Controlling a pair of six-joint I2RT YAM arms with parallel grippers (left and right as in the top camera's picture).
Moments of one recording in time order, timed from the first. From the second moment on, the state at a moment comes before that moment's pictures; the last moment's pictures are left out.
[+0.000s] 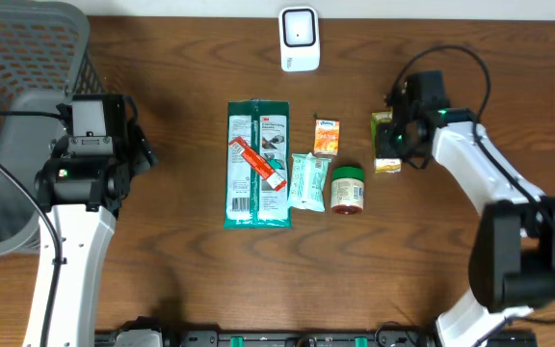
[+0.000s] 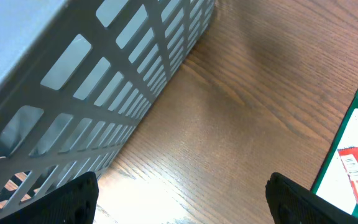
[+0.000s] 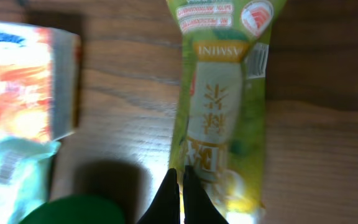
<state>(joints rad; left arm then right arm) 0.01 1.25 1.19 -0.96 -0.32 -0.41 0.12 1.85 1.23 -0.63 -0.13 0.12</state>
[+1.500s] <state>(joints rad) 0.01 1.25 1.19 -0.96 -0.32 -0.41 0.08 1.85 1.44 -0.60 -0.12 0.13</state>
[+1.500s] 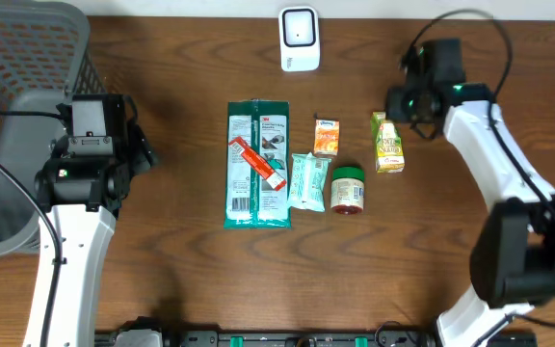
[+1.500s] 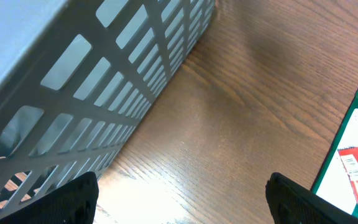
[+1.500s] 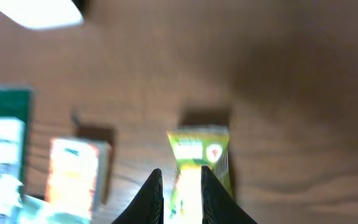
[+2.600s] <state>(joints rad) 0.01 1.25 1.19 -0.96 -0.32 -0.41 0.08 1.81 1.54 -0.78 -0.12 0.14</state>
